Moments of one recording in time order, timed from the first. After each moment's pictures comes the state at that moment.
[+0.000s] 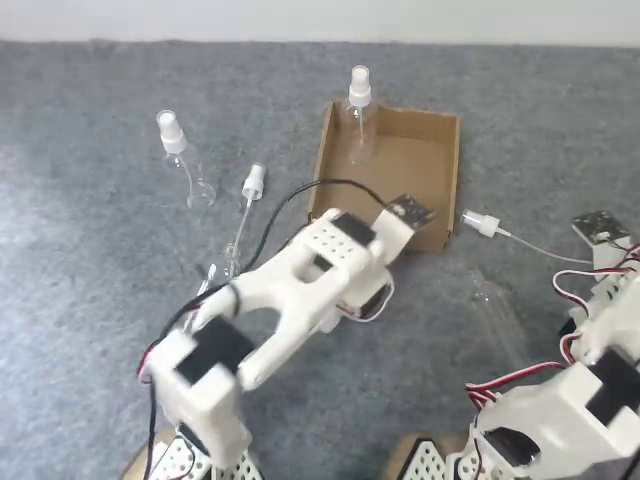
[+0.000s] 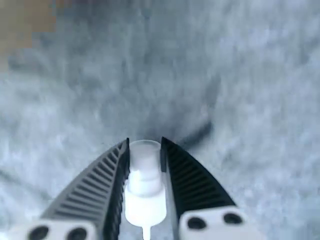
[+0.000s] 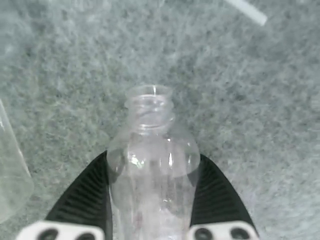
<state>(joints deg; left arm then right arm) 33.3 15.0 19.2 70.9 -0.2 43.7 6.2 27.7 59.8 60.4</state>
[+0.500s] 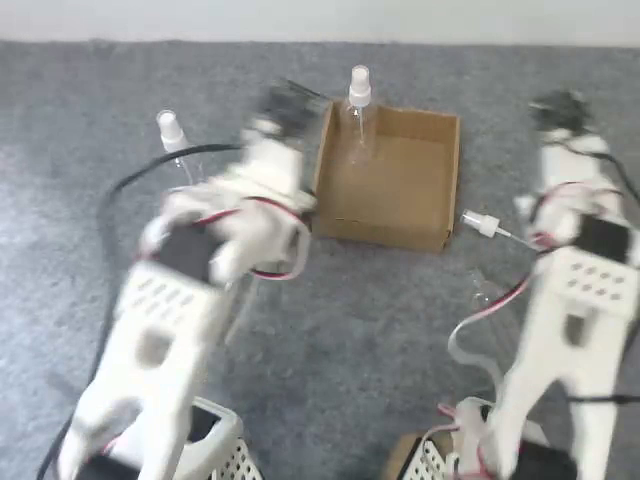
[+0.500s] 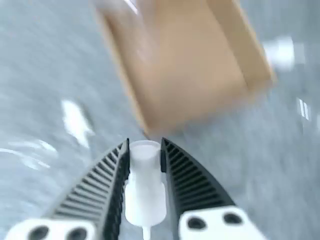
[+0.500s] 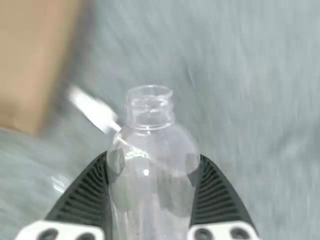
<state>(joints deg) 16.0 -33.3 23.0 70.5 -0.1 10.5 -30.2 25.1 59.8 30.2</state>
